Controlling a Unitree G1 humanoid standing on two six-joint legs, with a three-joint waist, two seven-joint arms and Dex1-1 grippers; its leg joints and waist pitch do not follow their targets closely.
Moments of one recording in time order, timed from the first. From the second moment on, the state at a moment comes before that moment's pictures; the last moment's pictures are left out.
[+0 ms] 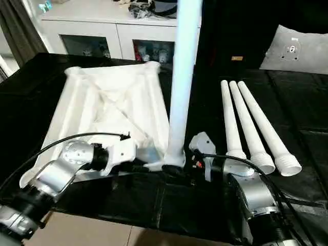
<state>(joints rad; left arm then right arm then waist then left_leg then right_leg) -0.48 0.42 -0.44 0.34 0.06 0.04 -1.12 -0.28 -0.40 0.13 0.29 0.19 0.14 1.06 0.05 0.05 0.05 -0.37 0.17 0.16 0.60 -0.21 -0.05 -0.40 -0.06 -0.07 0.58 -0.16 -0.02</state>
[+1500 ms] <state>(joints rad) -0.62 0.06 -0.32 0.52 0.09 0.40 -0.68 -0.38 -0.05 -0.02 0.36 -0.01 0.28 0.25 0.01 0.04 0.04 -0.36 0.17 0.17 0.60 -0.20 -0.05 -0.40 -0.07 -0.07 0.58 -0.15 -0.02</state>
